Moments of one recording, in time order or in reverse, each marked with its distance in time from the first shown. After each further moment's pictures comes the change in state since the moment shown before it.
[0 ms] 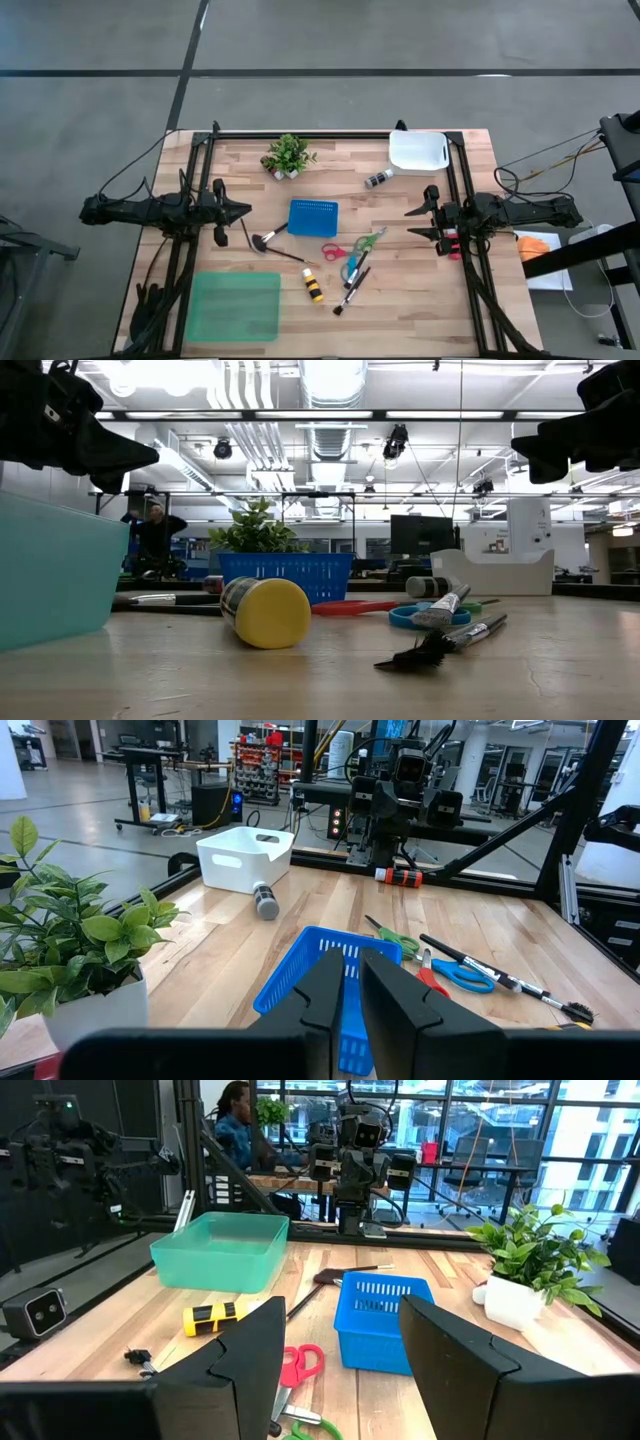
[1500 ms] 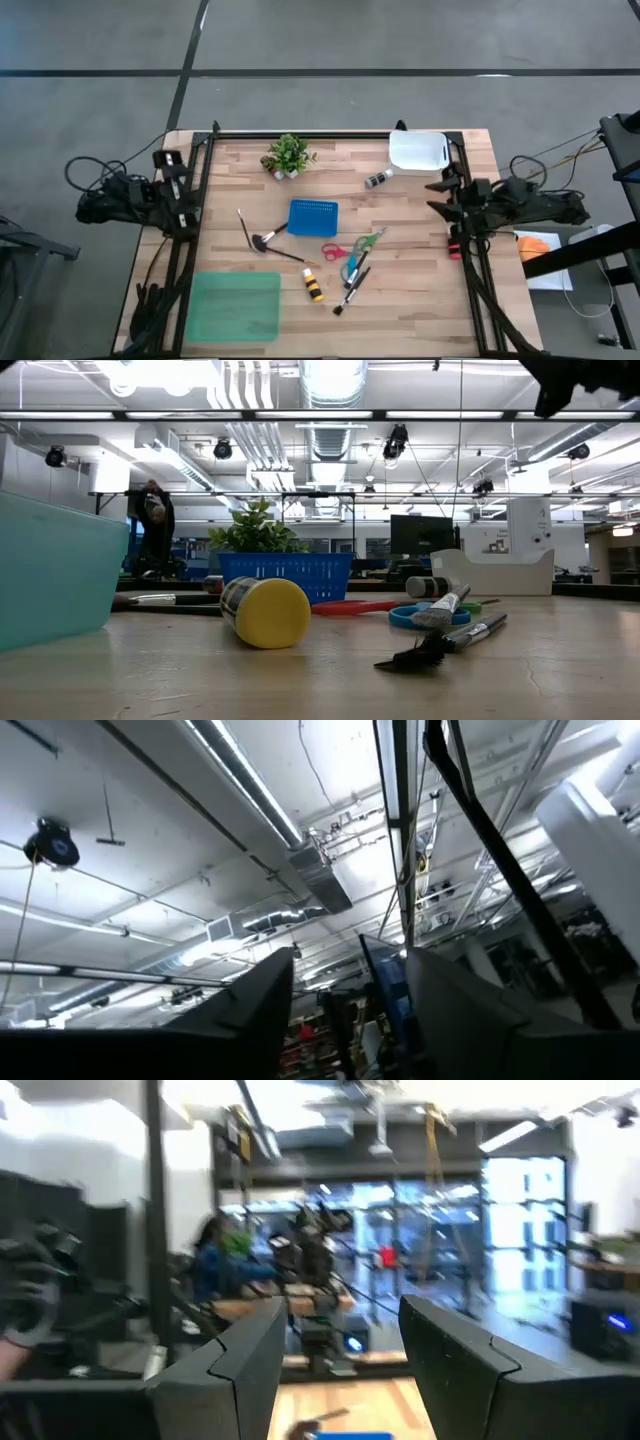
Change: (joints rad) left arm 0.001 0.065 0.248 0.574 0.209 0.636; right arm 0.000 0.117 0.264 0.139 0.137 0.038
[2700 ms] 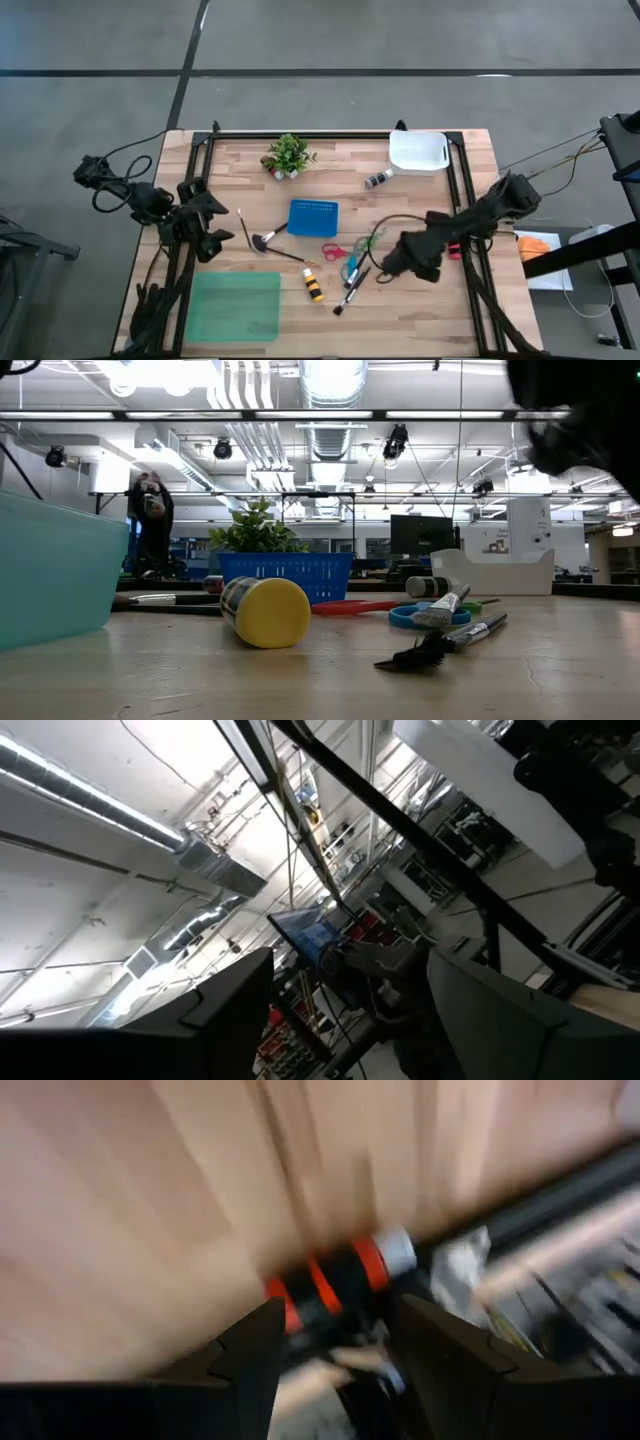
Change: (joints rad) left arm -0.359 0.439 0.110 0.059 -0.113 0.431; right arm 0.333 1.575 0.837 -1.723 -0.144 0.756
